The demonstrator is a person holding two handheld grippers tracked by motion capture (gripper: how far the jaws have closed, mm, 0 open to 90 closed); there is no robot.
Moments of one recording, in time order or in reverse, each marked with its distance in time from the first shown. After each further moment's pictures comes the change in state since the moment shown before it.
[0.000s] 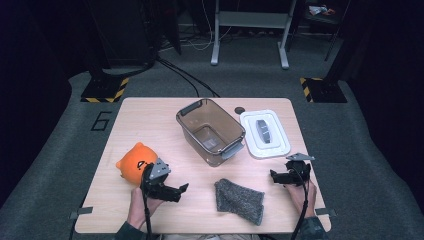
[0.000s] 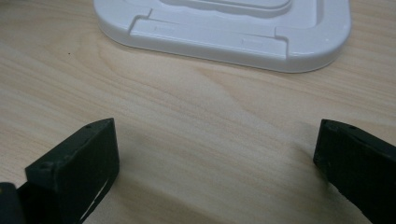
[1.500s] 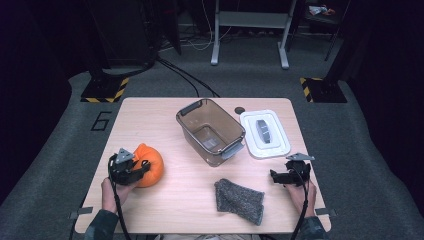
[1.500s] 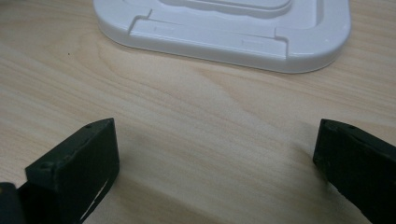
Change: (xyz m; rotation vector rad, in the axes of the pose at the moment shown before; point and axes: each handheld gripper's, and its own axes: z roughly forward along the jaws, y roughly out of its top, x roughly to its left) left arm 0.095 -0.046 -0.010 0.055 0.178 -0.180; right arm 0.000 0.000 0.000 0.000 0.000 0.000
